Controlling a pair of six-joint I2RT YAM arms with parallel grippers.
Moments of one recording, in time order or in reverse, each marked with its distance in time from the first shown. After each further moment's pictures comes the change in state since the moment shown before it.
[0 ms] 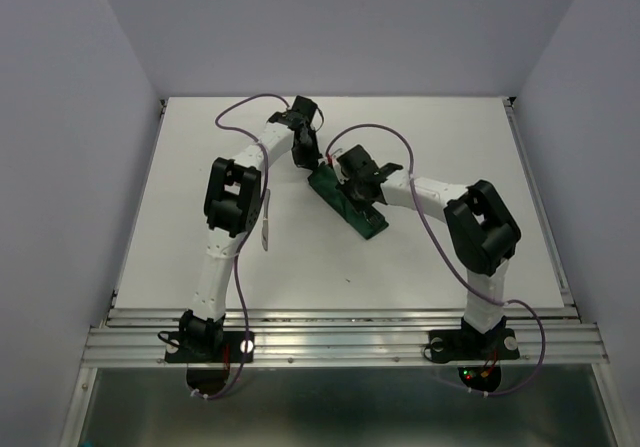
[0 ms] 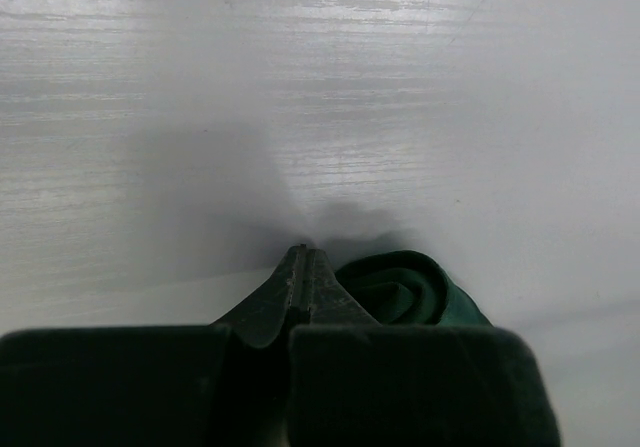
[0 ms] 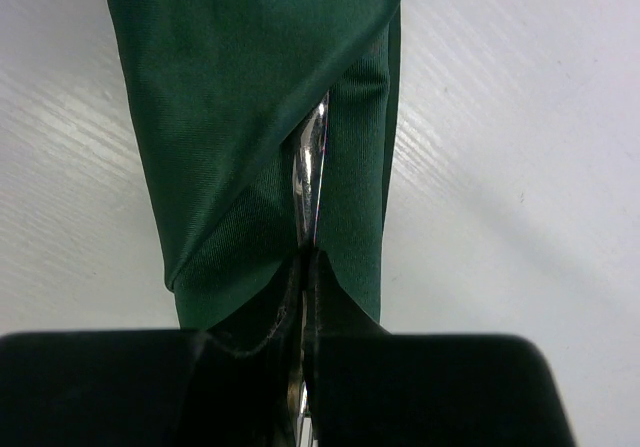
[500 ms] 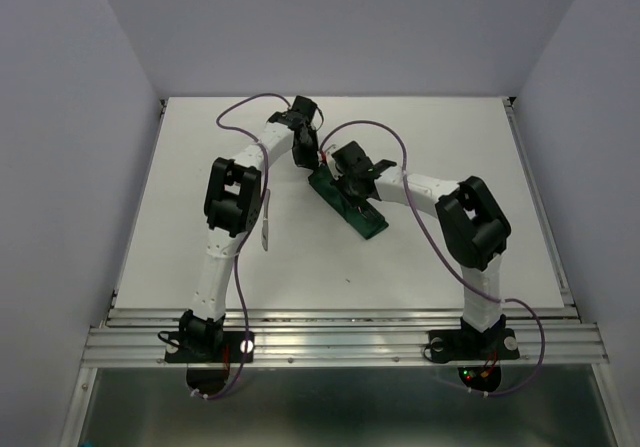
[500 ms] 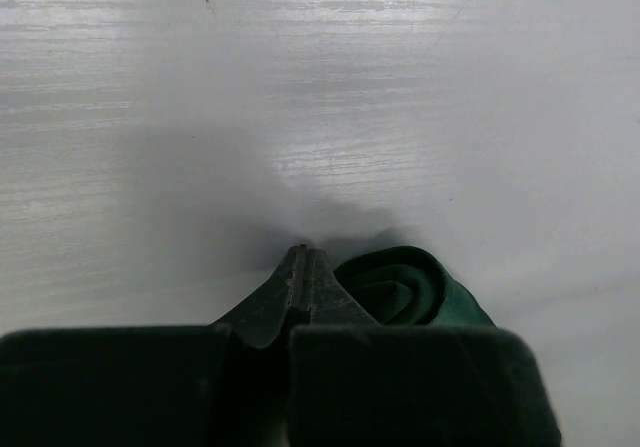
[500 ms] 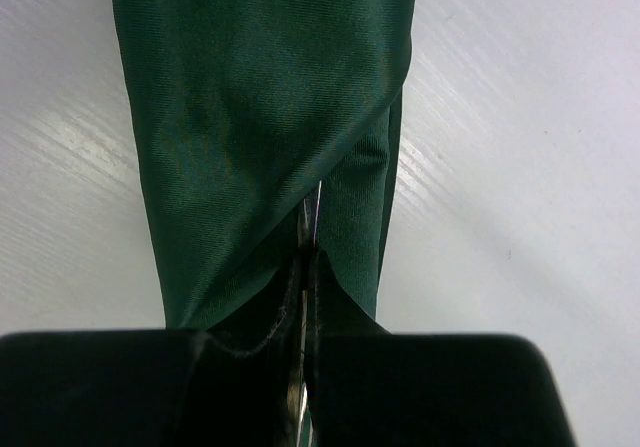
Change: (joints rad) left arm 0.001 0.006 0.007 0.006 0.020 0.018; right arm 0.000 0.071 0.080 0.024 -0.002 -0.042
